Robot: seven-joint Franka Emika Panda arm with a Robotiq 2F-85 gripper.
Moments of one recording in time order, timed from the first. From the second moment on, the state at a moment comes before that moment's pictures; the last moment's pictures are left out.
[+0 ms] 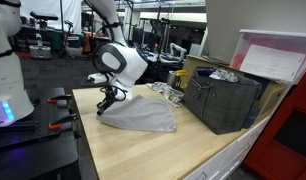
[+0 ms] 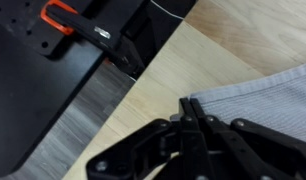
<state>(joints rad) -0.22 0.28 -0.23 -2.53 0.29 2.33 0.24</state>
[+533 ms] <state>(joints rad) -0.22 0.10 -0.29 -2.57 0.15 2.33 0.34</state>
